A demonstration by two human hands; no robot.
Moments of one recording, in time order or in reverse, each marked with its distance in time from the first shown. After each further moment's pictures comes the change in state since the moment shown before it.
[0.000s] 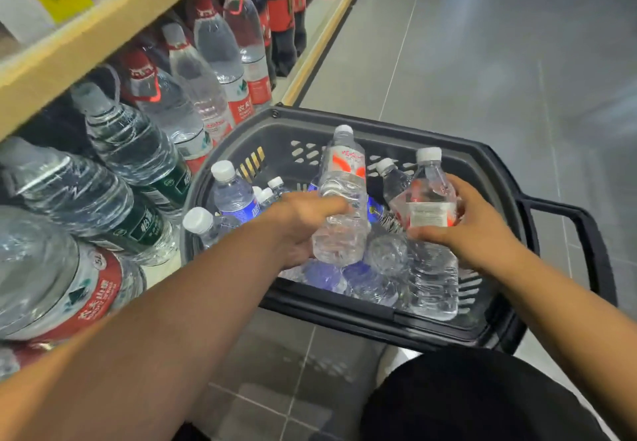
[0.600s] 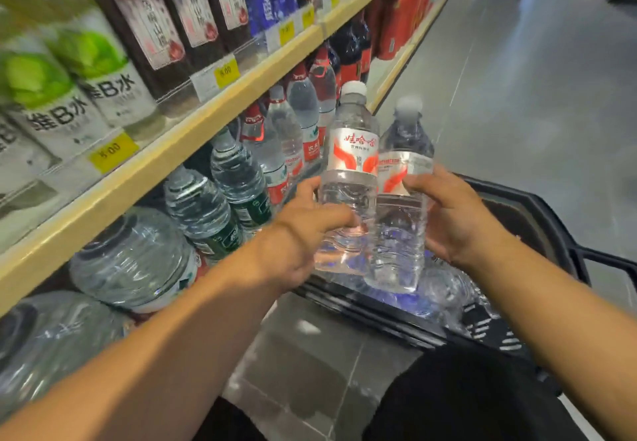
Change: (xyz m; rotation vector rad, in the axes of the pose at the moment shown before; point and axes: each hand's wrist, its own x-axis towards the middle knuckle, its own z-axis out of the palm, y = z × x) left_hand -0.112 0.021 -0.064 -0.058 0.058 0.389; right_hand -0.009 -0.133 0.066 0.874 -0.436 -0.089
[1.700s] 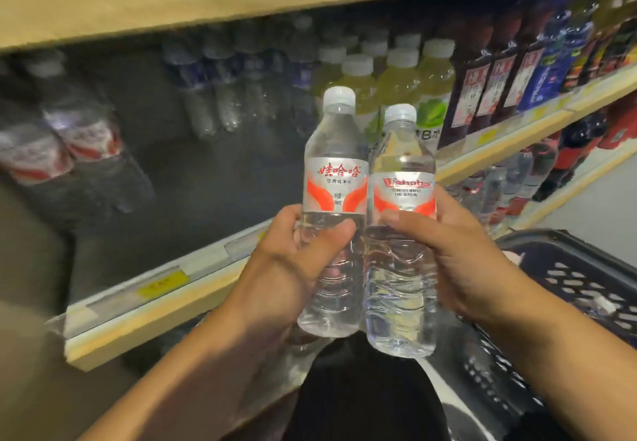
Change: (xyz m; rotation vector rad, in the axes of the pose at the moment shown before) left_hand -0.273 0.035 -0.151 -0.043 0.645 0.379; right_hand -0.072 0.026 0.307 -0.097 -0.576 0.054
